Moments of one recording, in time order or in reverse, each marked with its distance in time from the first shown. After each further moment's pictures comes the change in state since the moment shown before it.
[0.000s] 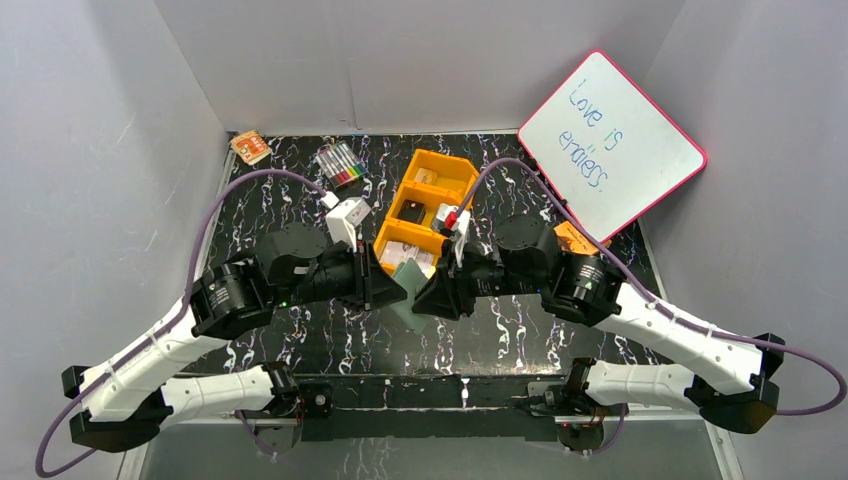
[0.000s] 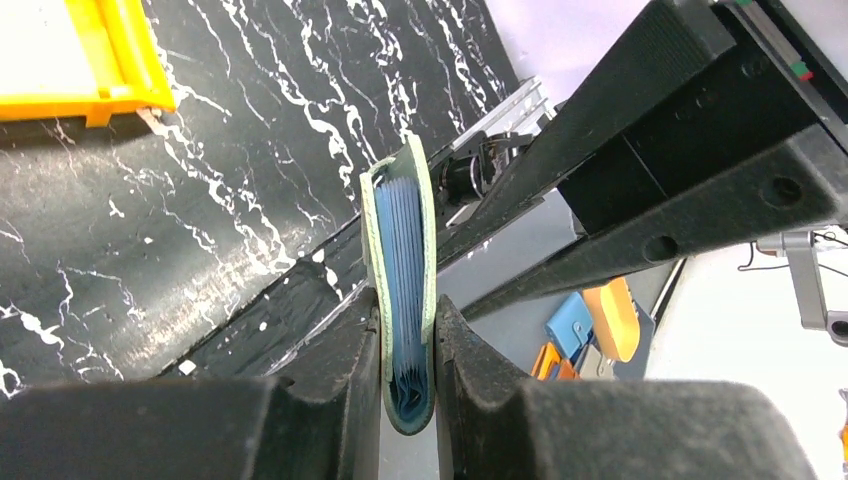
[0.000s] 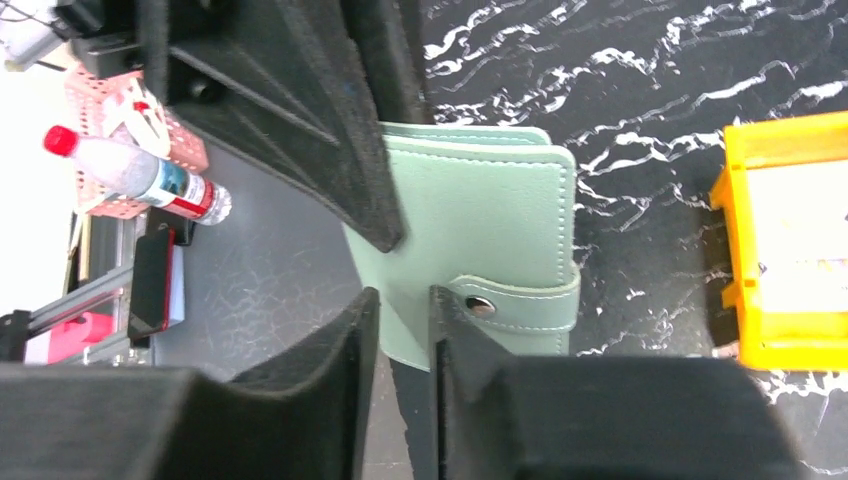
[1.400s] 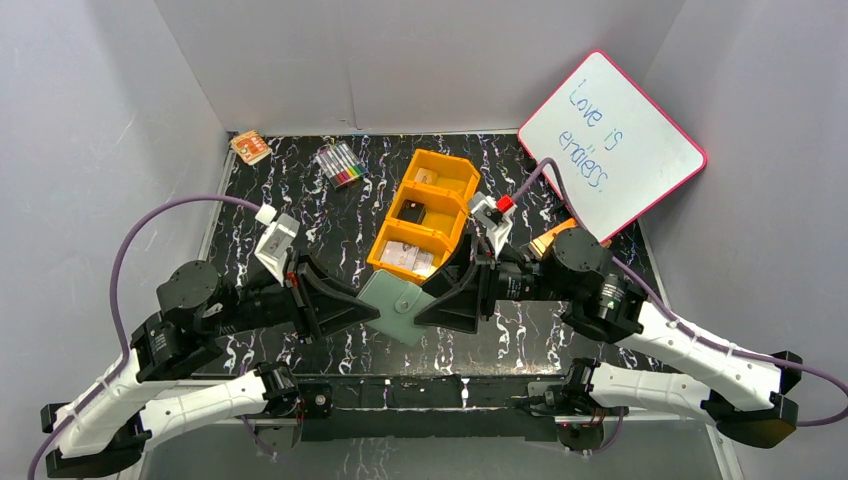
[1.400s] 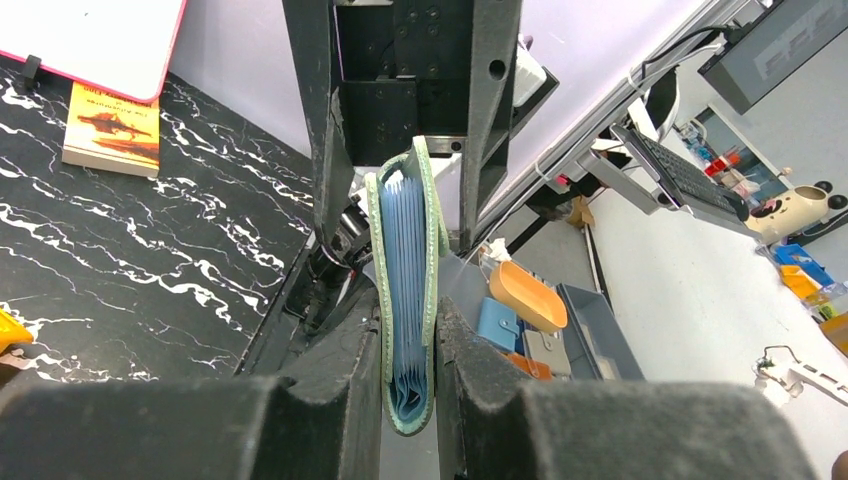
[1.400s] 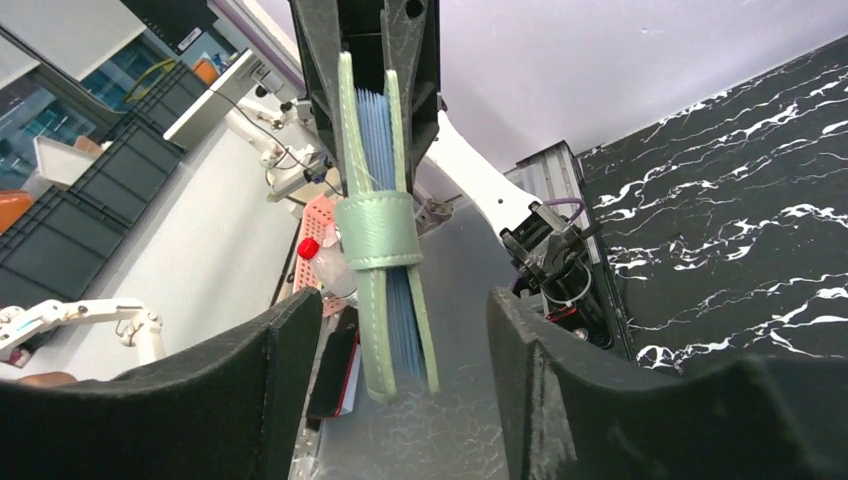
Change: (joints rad) left arm -0.018 -0.323 -0.165 0.394 0.231 0.179; right arm 0.012 -0.162 -0.120 0.430 -0.120 0.365
